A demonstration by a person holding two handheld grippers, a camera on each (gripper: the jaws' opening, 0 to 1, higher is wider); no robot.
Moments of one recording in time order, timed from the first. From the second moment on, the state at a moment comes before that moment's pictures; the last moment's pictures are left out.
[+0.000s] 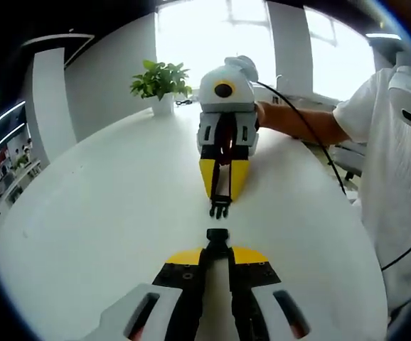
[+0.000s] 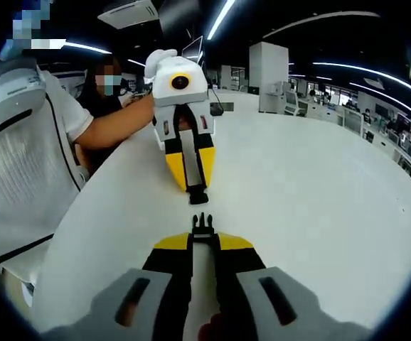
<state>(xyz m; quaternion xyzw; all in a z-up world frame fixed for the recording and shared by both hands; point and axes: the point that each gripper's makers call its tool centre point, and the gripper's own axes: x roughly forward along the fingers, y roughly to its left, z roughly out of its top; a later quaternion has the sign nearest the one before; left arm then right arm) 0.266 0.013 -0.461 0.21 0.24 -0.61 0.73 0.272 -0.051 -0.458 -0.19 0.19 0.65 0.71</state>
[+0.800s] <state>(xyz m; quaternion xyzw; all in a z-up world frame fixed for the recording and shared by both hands) 0.268 0.007 -0.461 0.22 0.23 -0.63 0.71 0.272 -0.041 -0.458 -0.20 0.18 0.67 0.69</state>
